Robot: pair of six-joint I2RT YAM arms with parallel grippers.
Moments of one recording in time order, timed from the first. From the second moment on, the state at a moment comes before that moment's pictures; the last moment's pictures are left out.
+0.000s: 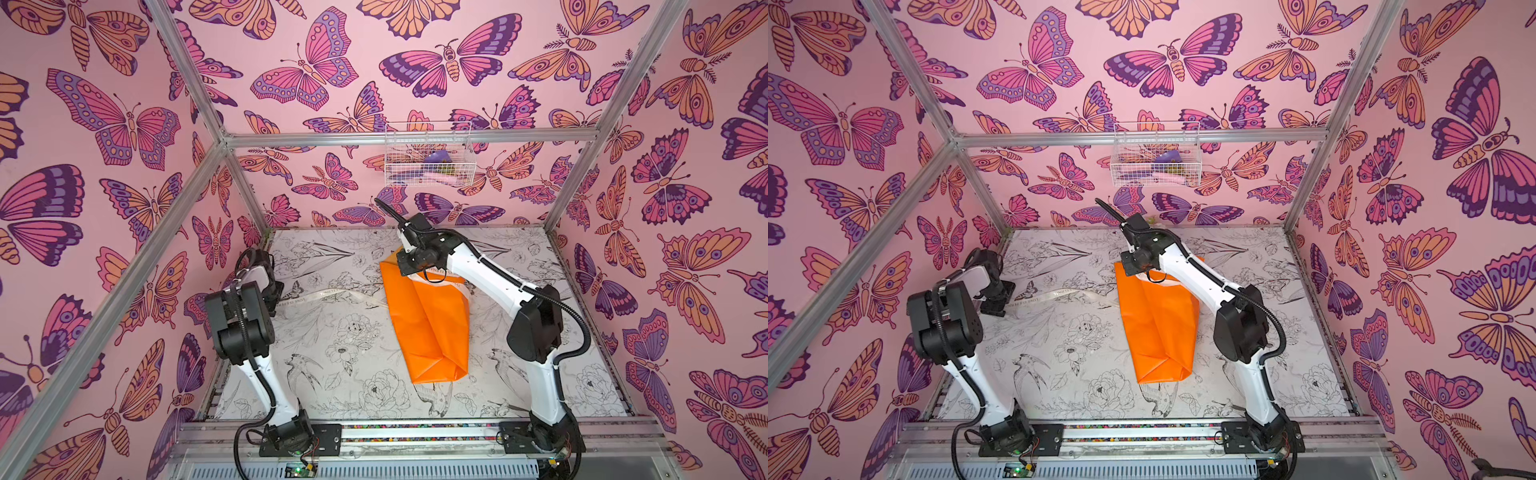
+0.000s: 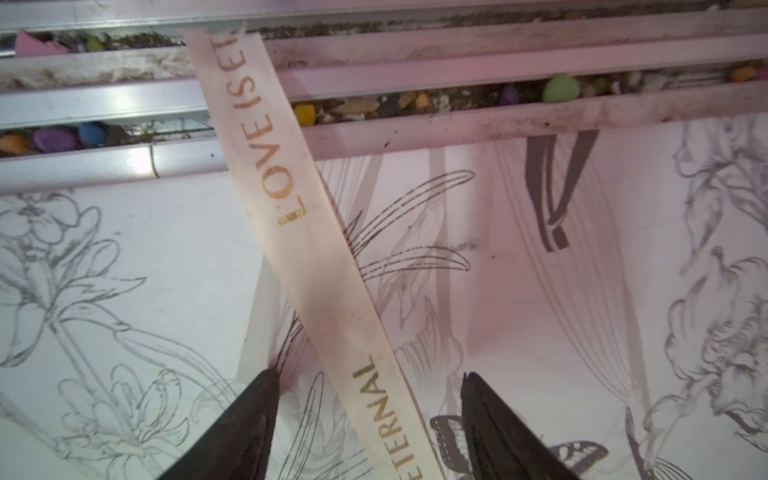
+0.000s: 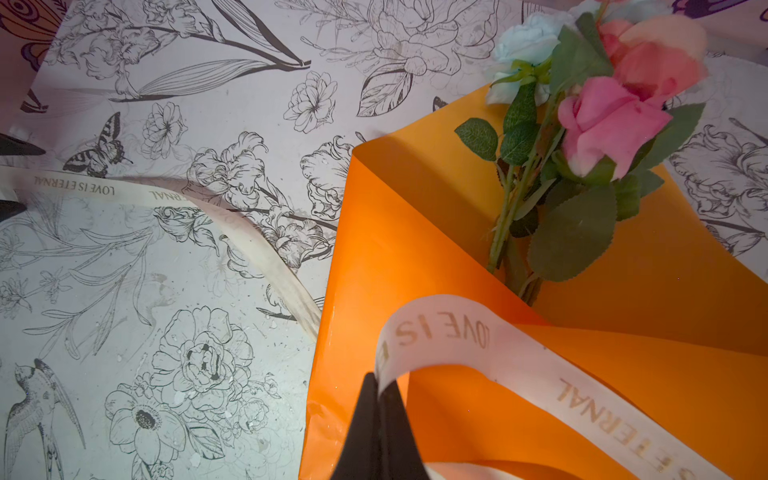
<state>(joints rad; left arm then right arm) 0.34 2.04 1.43 -0.74 -0.15 -1.14 0.69 2.11 2.05 -0.89 0.05 0.30</state>
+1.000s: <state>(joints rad) 0.26 1.92 1.18 -0.37 0.11 -1.20 0.70 2.09 2.02 -0.89 0.07 0.31</state>
